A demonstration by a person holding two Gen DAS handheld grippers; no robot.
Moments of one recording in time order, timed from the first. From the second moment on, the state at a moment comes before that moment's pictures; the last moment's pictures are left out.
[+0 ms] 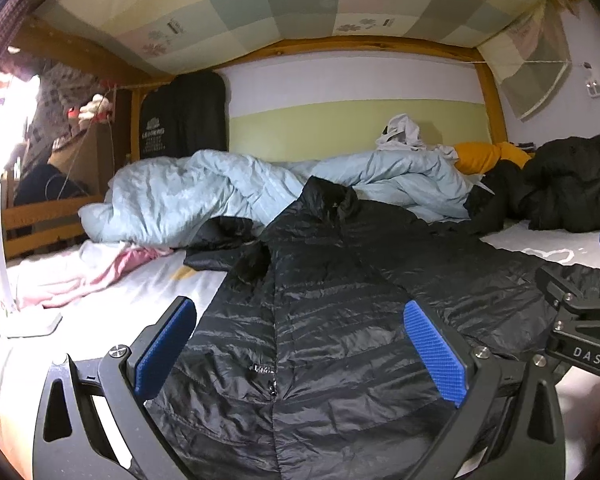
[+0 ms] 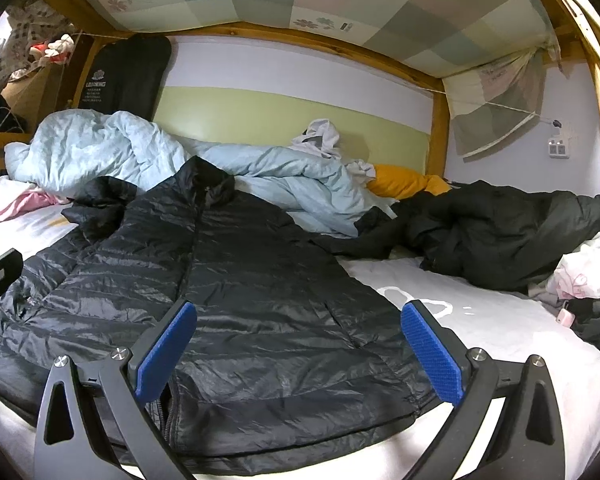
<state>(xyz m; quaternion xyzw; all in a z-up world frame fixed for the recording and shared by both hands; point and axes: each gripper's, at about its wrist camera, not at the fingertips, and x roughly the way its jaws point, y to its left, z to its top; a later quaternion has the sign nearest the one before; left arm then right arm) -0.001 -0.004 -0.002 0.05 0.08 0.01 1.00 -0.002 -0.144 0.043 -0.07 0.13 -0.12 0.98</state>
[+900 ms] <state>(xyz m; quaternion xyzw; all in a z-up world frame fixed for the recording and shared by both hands) 0.003 0.003 -0.001 0.04 0.08 0.02 1.00 -0.003 -0.128 0.043 -0.10 0.14 -0.12 0.98</state>
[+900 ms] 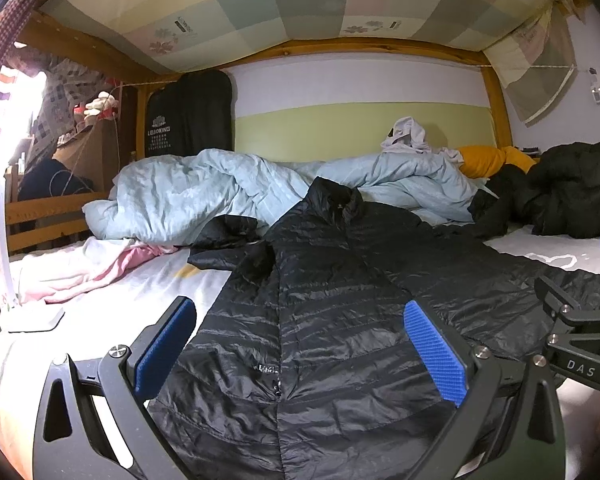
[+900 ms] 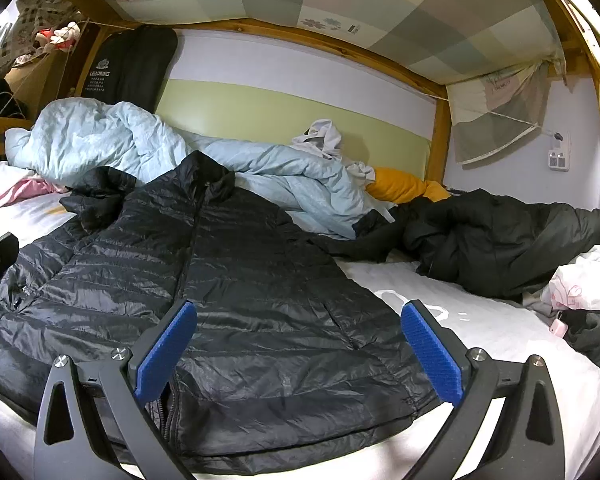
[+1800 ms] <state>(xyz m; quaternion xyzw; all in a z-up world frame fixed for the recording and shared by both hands) 0.008 0.012 -0.001 0.02 0.10 0.01 1.00 -0.004 -0.135 0.044 -0.08 0.14 -0.12 0.98</state>
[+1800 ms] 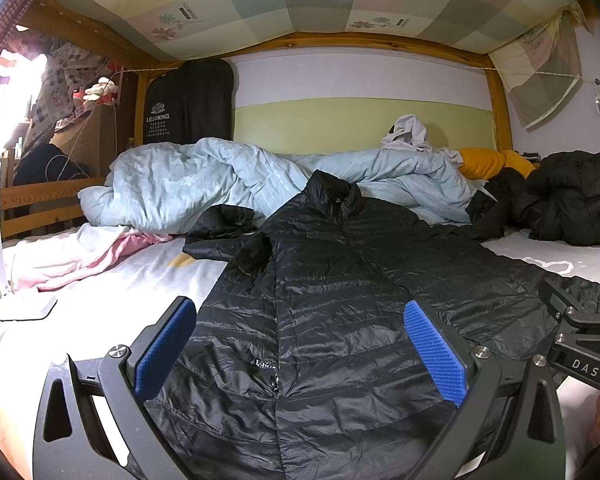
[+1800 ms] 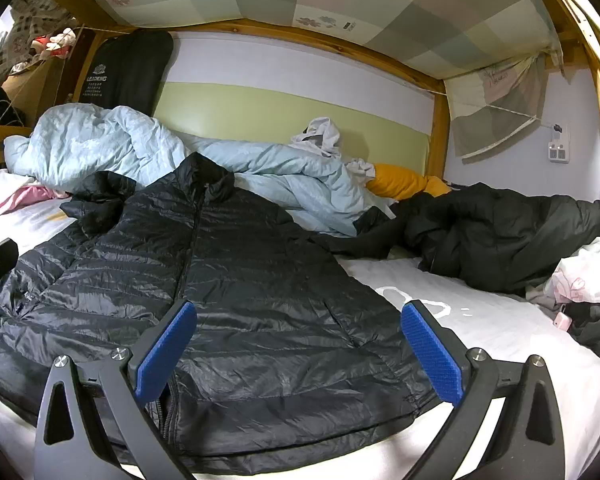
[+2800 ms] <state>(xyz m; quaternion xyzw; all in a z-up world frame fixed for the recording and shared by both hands) 0.008 0.011 -0.001 0.02 0.10 0.01 0.99 -0.004 -0.129 0.044 -0.09 0.14 -0.12 0.98</state>
